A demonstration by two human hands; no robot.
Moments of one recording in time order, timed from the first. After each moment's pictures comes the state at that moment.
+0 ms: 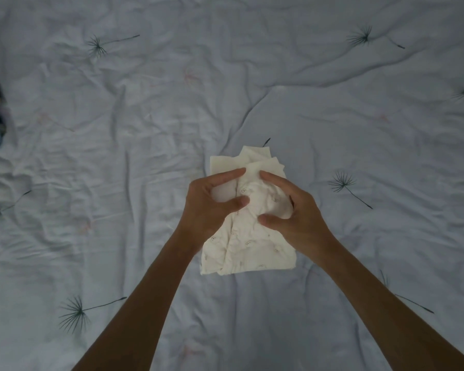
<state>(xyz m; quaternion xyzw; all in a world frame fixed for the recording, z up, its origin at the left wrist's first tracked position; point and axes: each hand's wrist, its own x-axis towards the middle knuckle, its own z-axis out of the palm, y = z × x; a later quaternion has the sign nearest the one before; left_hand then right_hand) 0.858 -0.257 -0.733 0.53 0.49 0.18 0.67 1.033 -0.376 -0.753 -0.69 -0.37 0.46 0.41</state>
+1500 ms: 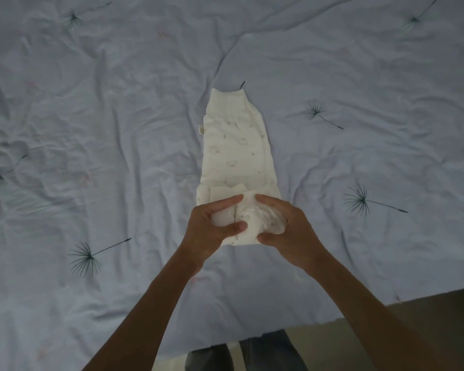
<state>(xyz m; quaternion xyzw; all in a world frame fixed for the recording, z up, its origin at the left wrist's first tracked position) 0.769 -0.409 -0.755 0.51 0.48 0.09 0.71 0.938 -0.541 -0.765 -0.72 -0.27 0.49 0.42</state>
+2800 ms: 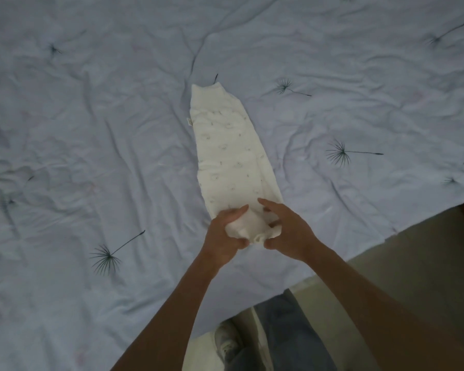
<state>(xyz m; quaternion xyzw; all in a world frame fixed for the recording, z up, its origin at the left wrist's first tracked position) 0.721 -0.460 -0.775 0.60 0.39 -0.04 0.70 0.867 -0.603 -0.774 -0.82 -0.28 0.44 0.25</state>
